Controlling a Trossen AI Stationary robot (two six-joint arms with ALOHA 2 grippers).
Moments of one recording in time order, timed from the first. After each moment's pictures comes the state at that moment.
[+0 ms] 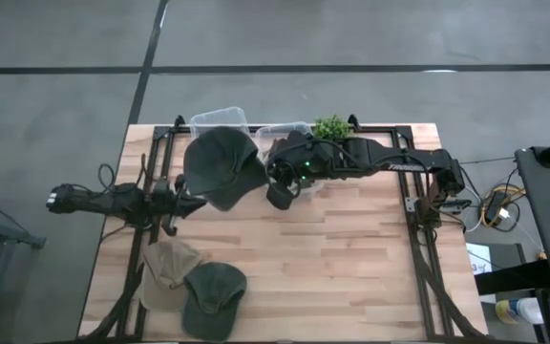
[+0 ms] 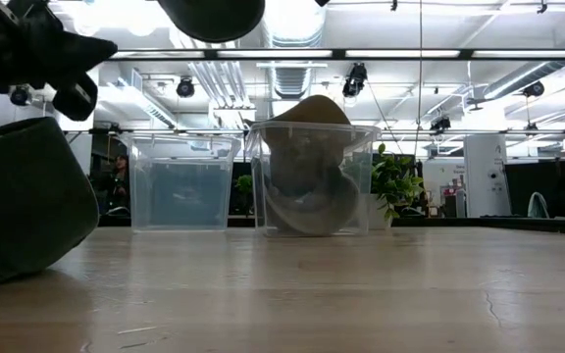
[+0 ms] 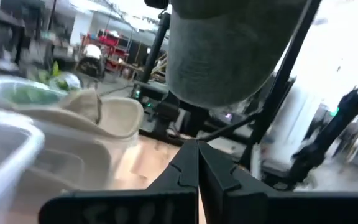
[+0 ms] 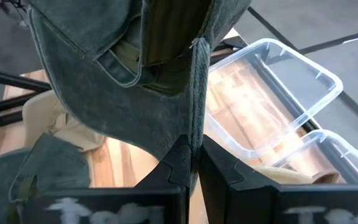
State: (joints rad) left arm -0.16 0.05 0.04 0.14 -0.18 -0.33; right arm 0.02 1.79 1.97 -0.77 0.23 0.27
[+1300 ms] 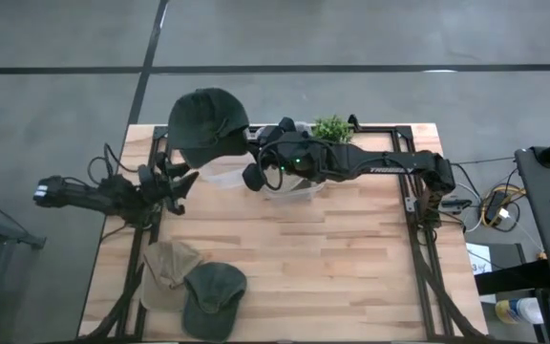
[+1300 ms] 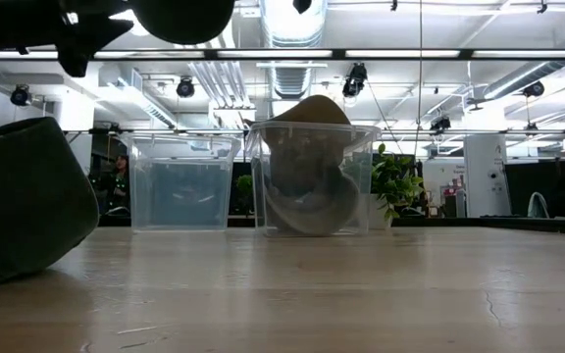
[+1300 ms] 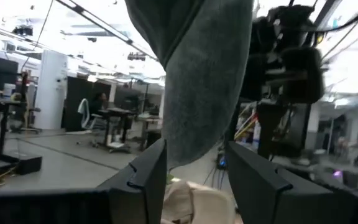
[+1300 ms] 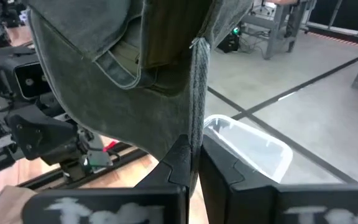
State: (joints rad) left arm -0.16 0.30 0.16 0.51 -0.54 0.07; right arm -0.01 1.86 1.89 -0.32 0.50 0.22
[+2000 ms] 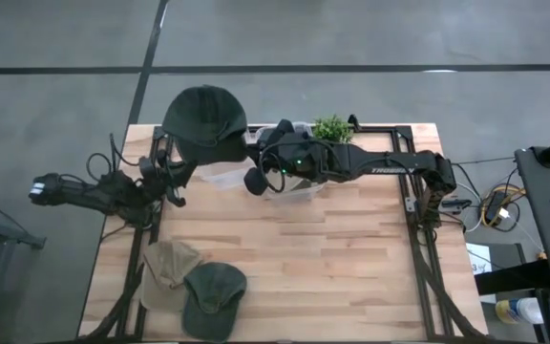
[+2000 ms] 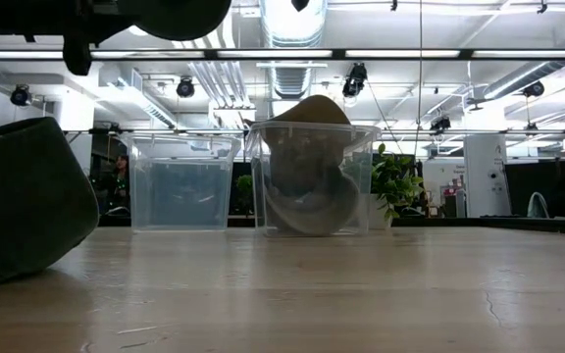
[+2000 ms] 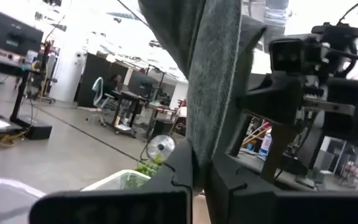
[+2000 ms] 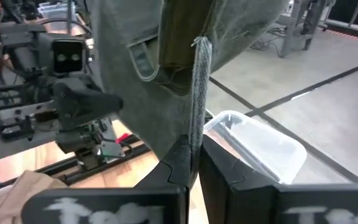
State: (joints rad) left arm -0.16 0.39 0.25 0.48 -0.63 -0.12; right arm -0.01 1.86 1.89 -0.34 0.44 0.21
